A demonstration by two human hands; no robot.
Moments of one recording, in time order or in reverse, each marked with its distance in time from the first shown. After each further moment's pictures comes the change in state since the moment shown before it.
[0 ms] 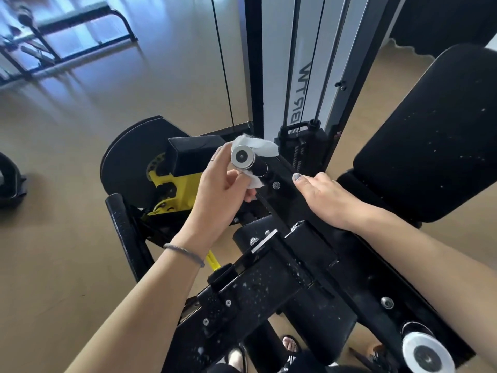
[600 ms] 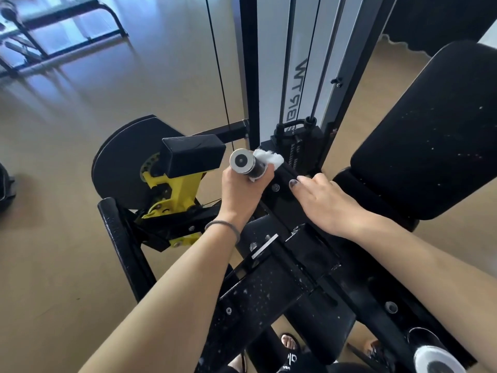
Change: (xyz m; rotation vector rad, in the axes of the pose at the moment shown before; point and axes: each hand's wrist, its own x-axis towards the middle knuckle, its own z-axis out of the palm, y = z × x) left_hand 0.046 -0.060 0.043 0.109 0.226 -0.027; right_hand -0.001 -0.004 0.007 -0.135 0.040 0.018
